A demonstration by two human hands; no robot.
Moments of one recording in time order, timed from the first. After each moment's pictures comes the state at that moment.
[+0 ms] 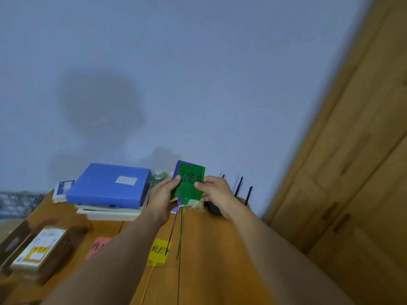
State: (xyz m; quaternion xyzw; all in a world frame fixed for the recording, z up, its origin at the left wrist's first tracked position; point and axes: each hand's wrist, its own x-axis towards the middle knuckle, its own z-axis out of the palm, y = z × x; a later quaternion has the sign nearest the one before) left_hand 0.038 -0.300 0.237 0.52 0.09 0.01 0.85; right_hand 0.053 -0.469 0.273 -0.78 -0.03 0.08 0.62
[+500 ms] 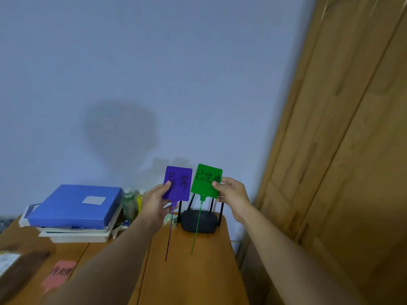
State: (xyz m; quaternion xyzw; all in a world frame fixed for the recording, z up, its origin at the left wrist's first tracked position) left_hand 0.046 -0.452 0.282 0.51 0.08 0.03 0.86; right_hand 0.063 -0.674 0.318 -0.71 0.01 -0.03 0.71
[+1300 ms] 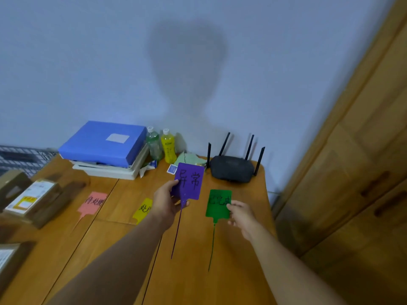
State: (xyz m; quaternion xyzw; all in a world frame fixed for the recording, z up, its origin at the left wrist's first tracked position) left_hand 0.061 -0.461 0.100 0.46 0.29 0.02 0.84; right_hand 0.110 -0.674 0.023 -0.73 0.19 0.21 0.62
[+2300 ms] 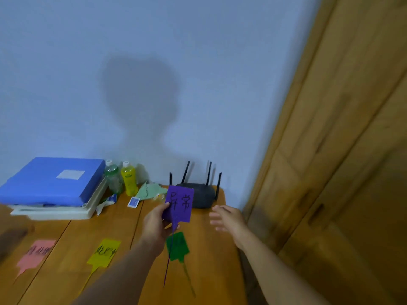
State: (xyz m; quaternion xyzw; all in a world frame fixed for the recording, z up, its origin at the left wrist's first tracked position) left_hand 0.081 -0.530 0.117 0.49 0.23 -0.02 0.84; right_hand 0.117 -0.746 0.107 -0.74 0.15 0.13 0.64
